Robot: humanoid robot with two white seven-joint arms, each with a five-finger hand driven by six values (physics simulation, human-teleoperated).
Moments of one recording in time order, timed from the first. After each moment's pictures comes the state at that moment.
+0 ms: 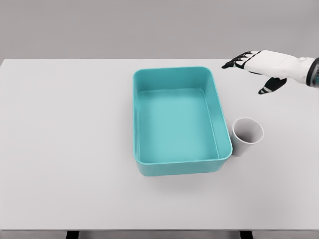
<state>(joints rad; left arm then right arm) 0.05 0.00 -0.11 -0.11 0.32 -0.07 -0.14 -0.87 -0.91 0.82 -1.42 0.28 -0.40 0.48</state>
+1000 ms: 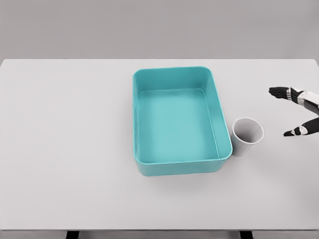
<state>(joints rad) 0.05 0.00 -0.11 -0.11 0.32 -0.07 -0.14 -0.45 -1.06 0.70 -1.18 -0.66 -0.61 0.61</state>
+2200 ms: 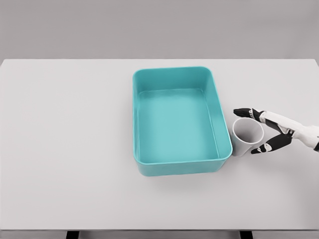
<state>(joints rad) 0.05 0.00 -0.11 -0.11 0.32 -0.07 -0.14 -0.44 -0.91 0.76 -1.17 -0.58 -0.61 0.61</state>
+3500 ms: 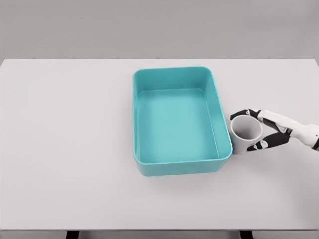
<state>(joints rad) 0.05 0.00 -0.11 -0.11 0.32 -0.07 -0.14 -0.44 -0.92 0.75 -1.22 -0.58 -0.61 0.61</state>
